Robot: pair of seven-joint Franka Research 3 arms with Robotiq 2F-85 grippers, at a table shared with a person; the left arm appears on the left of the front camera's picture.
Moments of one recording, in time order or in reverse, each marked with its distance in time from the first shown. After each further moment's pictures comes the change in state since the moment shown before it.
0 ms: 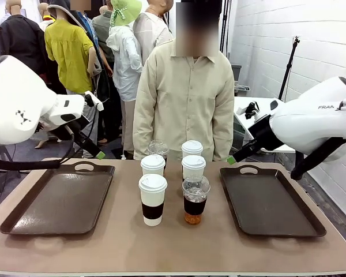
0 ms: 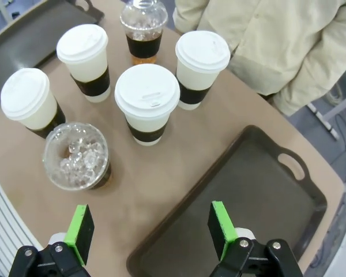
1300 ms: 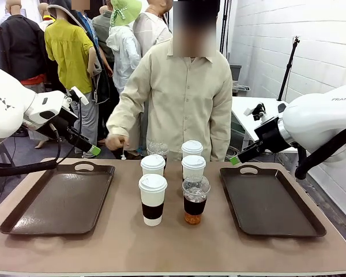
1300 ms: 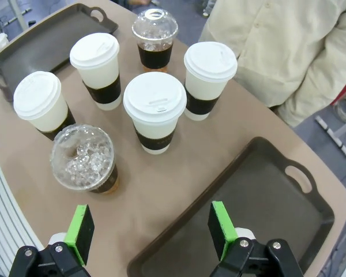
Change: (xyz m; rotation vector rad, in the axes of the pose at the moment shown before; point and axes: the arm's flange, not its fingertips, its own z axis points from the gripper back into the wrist) left arm -0.019 0.024 0.009 -0.123 -0.145 -0.023; right arm -0.012 -0.013 0.002 0.065 -0.071 0.015
